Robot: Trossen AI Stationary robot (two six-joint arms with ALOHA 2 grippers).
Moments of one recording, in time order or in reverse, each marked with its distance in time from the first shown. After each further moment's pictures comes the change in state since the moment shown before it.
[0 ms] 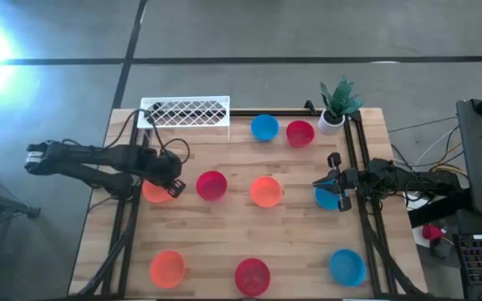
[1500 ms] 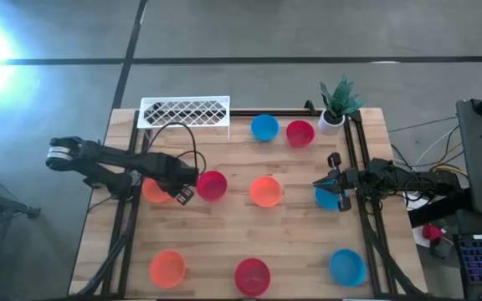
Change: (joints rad) left arm 0.000 0.312 -0.035 0.047 0.052 -0.020; right arm 0.000 0.000 0.000 -0.001 -0.003 -0.004
